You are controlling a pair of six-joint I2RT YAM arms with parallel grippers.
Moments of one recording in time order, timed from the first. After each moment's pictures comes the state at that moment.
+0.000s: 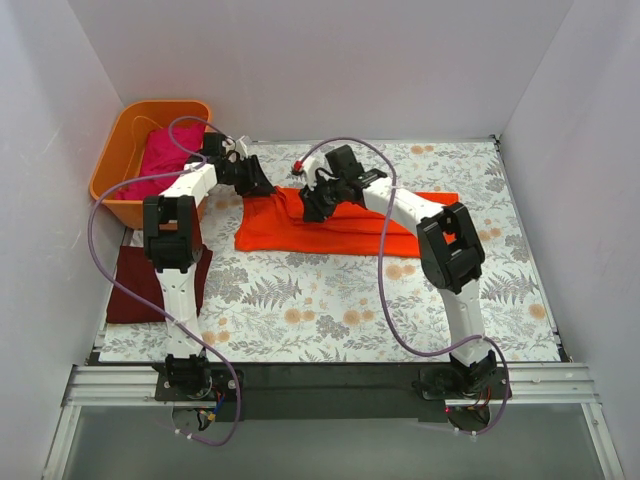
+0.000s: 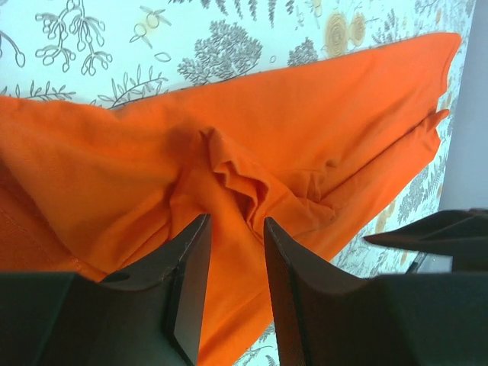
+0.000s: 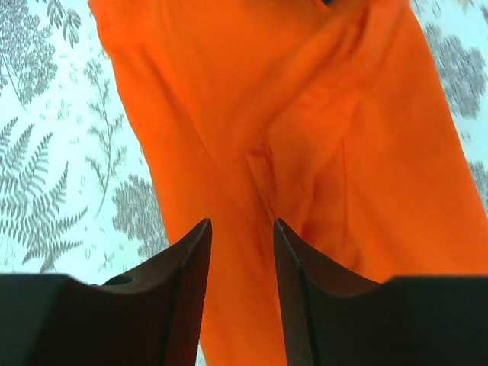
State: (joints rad) left arm -0.05 2.29 1.82 -0.49 0.74 -0.29; right arm 0.59 2.14 1.72 -0.38 -0.58 -0.32
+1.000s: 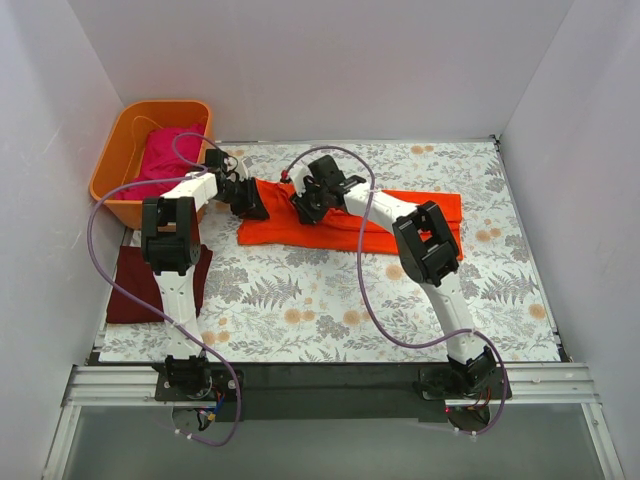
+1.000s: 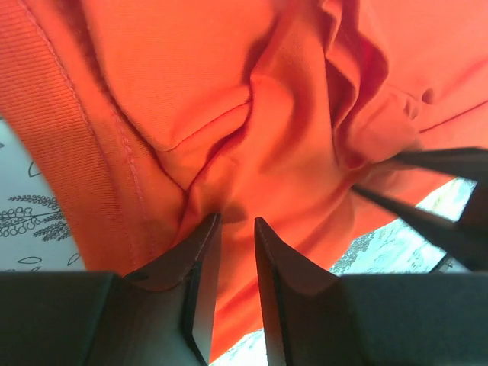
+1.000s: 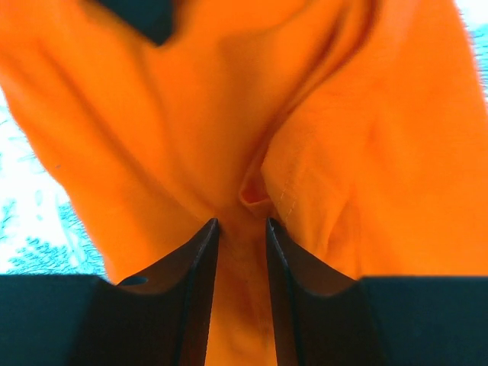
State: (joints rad) left arm -0.05 2.24 1.67 -0.58 0.63 -0.20; right arm 0.66 2.35 1.89 -0.38 -0.36 -0.30
